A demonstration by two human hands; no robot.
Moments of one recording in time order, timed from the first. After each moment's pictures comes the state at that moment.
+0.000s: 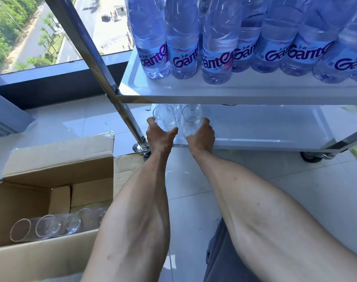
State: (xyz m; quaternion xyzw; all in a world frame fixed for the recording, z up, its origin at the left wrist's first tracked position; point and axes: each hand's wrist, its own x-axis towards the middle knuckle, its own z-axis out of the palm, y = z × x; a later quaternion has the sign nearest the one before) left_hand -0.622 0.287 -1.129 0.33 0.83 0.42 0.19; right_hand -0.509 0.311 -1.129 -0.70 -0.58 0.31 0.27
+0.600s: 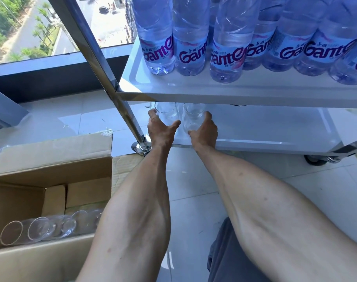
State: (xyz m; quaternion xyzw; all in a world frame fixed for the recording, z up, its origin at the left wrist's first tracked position) left_hand -0.635 0.313 -1.141 0.34 0.82 0.41 0.18; right_hand -0.516 0.334 -1.136 -0.69 -0.60 0.31 0.27
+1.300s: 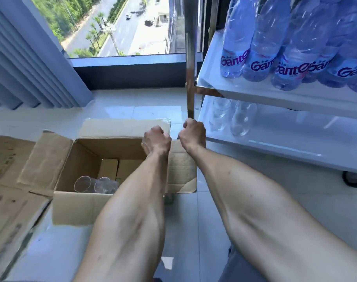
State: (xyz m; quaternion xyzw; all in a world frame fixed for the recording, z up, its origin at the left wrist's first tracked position) left_hand -0.753 0.148 -1.085 0.28 0.92 0.25 0.09; right_hand -0.658 0.201 -1.059 -0.57 -0.74 0.30 0.20
